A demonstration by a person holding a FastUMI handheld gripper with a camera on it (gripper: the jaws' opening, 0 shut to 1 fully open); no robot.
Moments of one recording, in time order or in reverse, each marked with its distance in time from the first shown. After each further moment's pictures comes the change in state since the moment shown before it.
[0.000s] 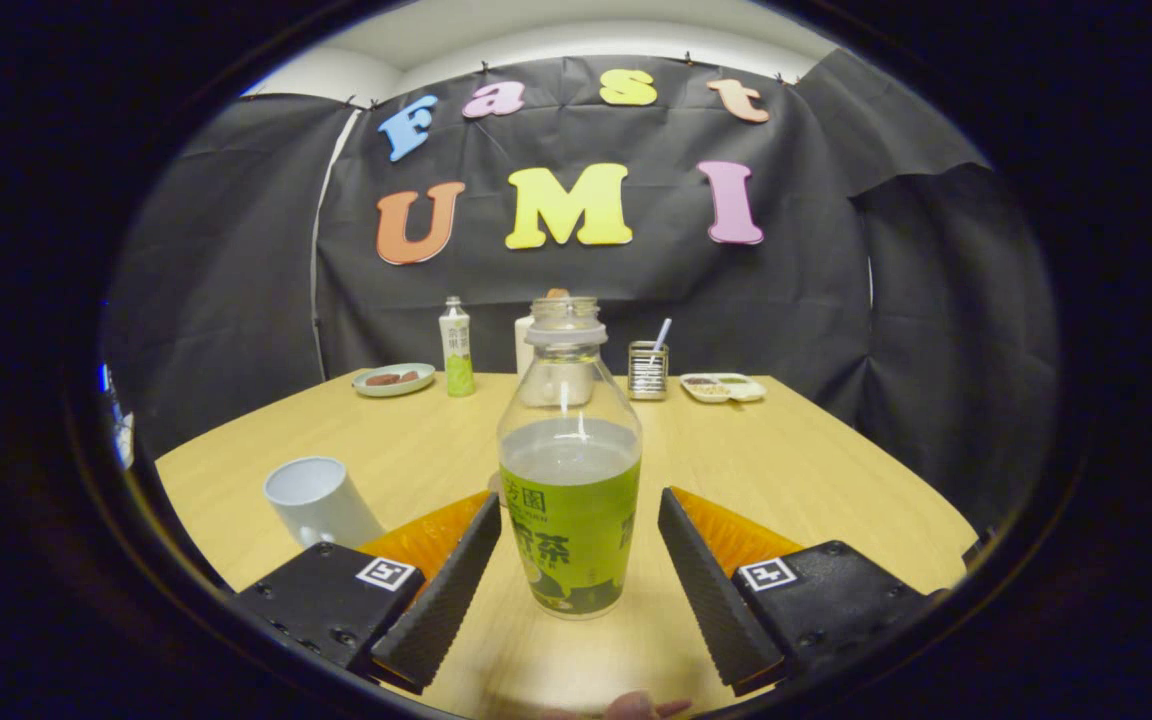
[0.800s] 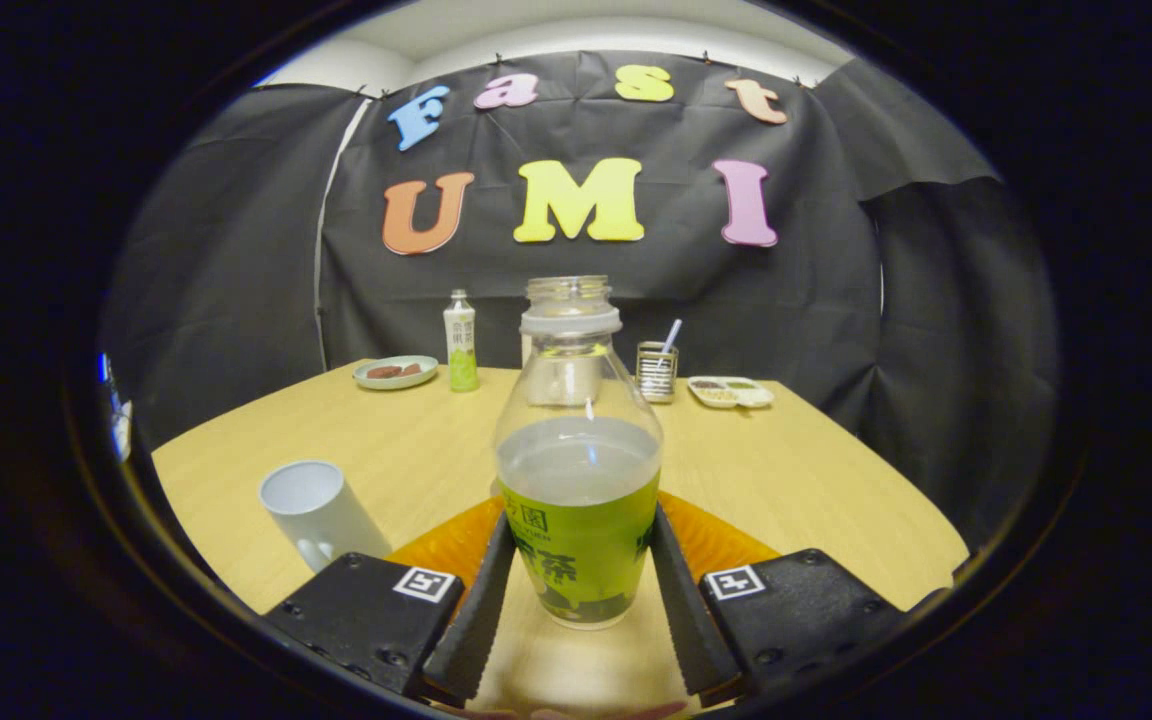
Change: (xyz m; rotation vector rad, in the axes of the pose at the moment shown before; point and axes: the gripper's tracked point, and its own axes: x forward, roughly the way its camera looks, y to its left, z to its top) arm -0.002 0.004 0.023 -0.080 -0.019 -0.013
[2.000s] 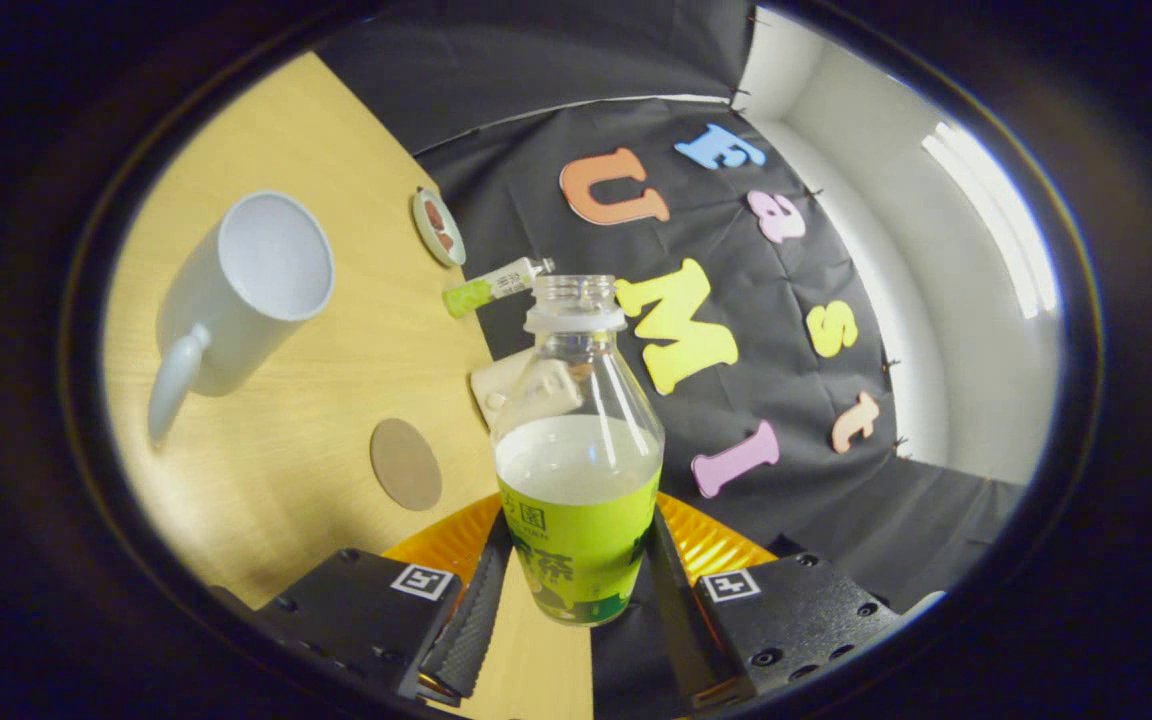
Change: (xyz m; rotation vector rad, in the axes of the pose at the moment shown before) arm 0.013 0.015 0.061 -1.148 -0.156 -0.401
